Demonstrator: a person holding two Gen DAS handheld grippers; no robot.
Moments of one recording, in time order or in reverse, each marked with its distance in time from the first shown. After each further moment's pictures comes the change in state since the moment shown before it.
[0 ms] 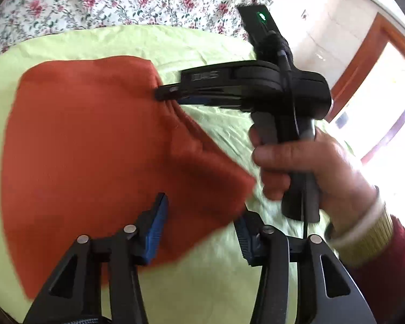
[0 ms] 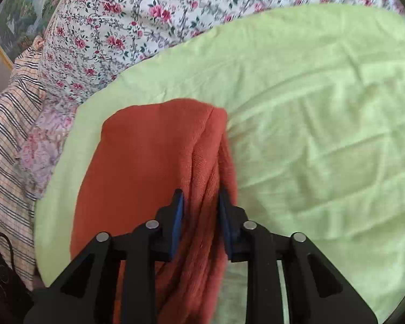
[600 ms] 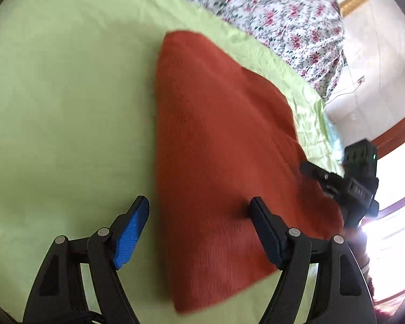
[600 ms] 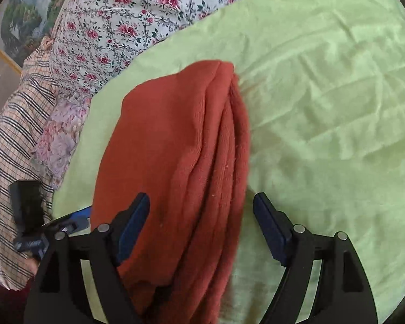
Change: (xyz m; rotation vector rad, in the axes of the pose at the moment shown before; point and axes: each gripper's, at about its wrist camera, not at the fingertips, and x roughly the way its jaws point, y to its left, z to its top) left arm -0.027 0.189 0.003 -0.429 0.023 -0.008; right arm 0.005 0.001 -0.035 0.082 0.077 0.149
